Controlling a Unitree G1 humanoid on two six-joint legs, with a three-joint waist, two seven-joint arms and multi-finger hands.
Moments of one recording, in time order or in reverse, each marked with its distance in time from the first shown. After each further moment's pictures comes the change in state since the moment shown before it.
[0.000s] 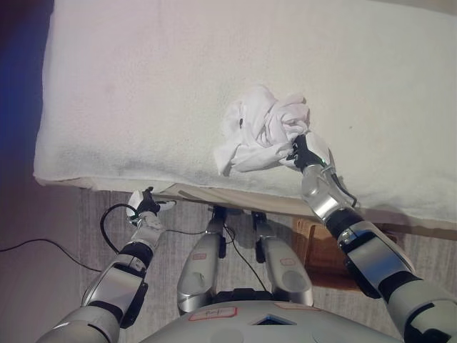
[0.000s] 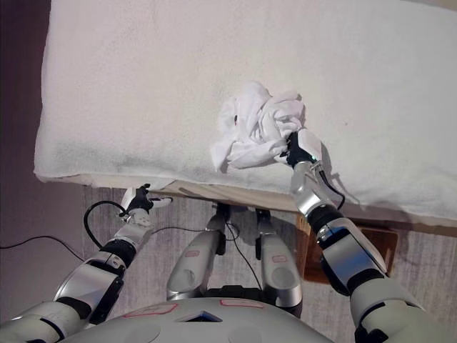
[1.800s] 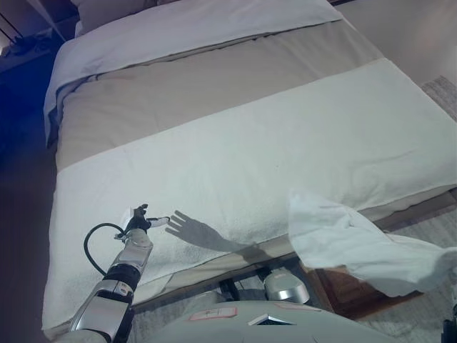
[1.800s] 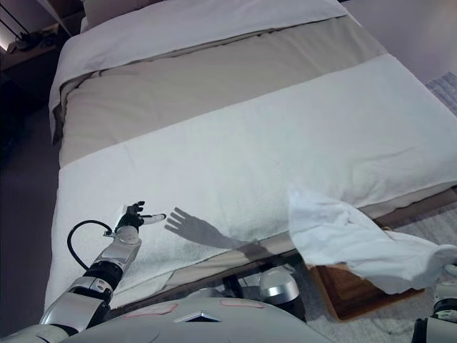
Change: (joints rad) left arm 0.182 0.056 0.107 -0.190 0.052 0.045 -0.118; right arm 0.569 -0.468 -0.827 0.249 0.079 0.080 0.036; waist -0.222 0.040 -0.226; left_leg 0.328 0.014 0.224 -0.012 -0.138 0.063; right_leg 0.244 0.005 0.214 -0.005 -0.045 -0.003
